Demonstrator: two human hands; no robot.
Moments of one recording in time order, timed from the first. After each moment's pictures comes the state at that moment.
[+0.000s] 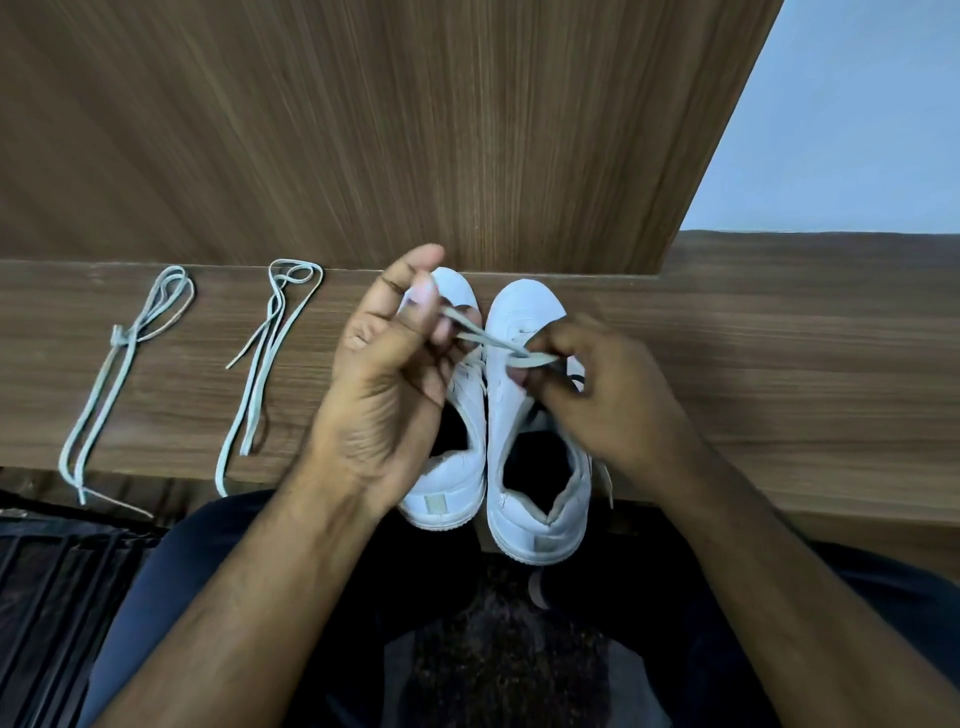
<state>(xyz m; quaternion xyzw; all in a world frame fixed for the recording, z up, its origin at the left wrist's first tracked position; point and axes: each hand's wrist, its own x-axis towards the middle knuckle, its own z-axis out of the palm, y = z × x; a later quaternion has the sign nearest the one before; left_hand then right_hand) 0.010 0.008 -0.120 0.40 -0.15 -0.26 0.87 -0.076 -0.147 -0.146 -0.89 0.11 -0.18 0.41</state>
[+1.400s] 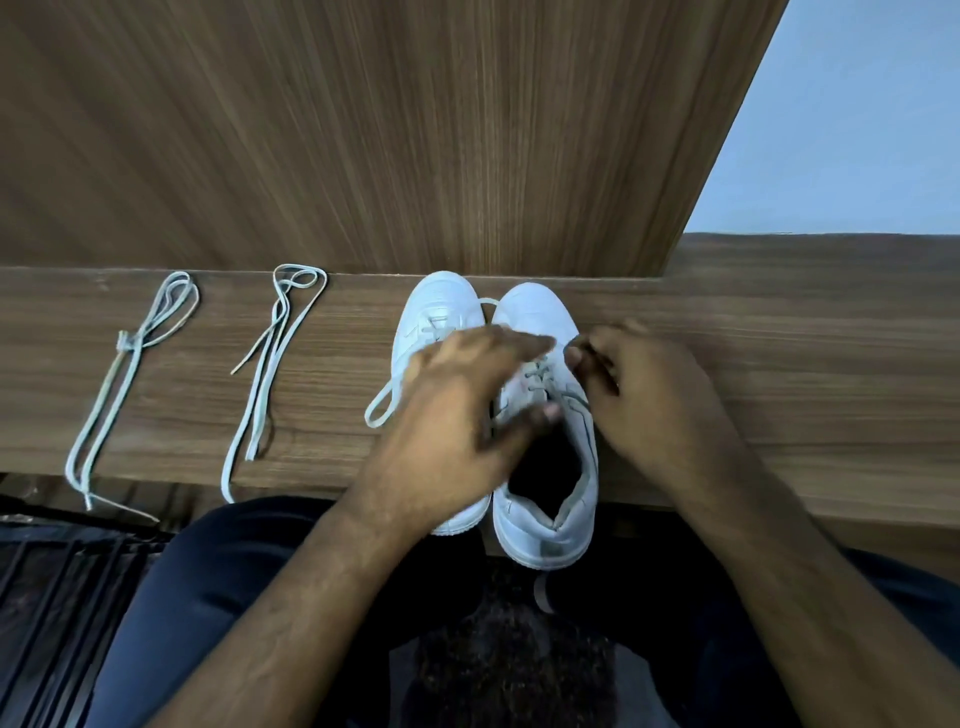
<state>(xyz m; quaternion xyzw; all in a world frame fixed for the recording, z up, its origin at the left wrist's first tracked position) 0.002 0.008 -0.145 0.81 -0.47 0.01 0.35 -0.085 -0.158 -0.141 -0.94 0.23 -0.13 0.22</state>
